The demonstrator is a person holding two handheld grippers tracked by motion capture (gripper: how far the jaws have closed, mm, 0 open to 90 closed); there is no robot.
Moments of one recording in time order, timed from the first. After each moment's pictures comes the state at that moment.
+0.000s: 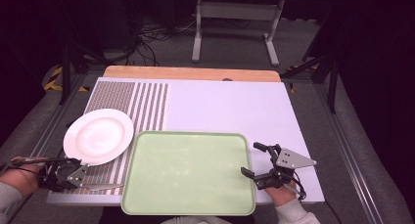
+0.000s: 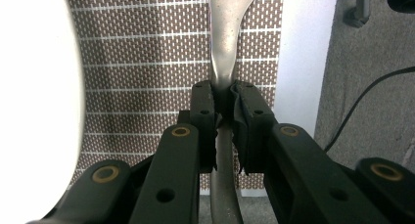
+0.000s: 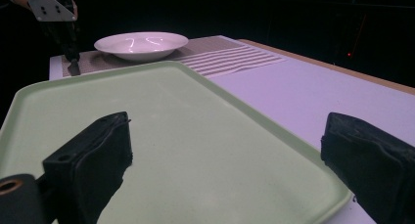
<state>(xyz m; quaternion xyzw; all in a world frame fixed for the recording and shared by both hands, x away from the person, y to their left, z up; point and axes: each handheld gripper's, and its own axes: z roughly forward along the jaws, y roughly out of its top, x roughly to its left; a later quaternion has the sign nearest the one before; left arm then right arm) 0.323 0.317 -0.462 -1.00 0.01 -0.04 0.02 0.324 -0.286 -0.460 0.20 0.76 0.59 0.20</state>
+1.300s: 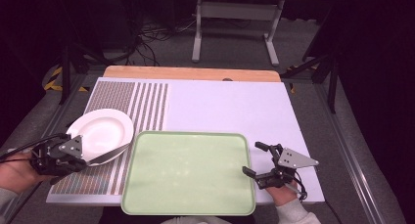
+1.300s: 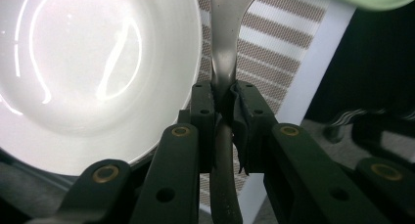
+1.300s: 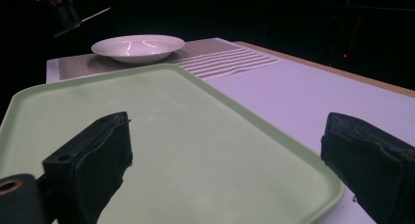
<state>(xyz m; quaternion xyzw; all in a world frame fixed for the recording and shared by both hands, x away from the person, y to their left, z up) 0.324 0.302 -0.386 -0.97 -0.19 -0.07 -0.12 0.323 -0.289 -0.458 0.20 0.75 0.59 0.20</state>
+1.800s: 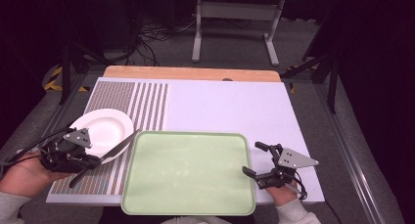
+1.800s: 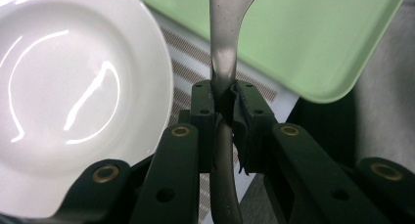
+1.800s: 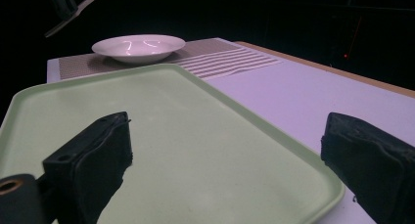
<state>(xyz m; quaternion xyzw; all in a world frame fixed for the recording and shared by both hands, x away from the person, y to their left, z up) 0.322 0.277 -0.370 -0.94 -0.26 -0.05 -0.21 0.323 -0.289 -0.458 0.20 0.75 0.59 0.20</state>
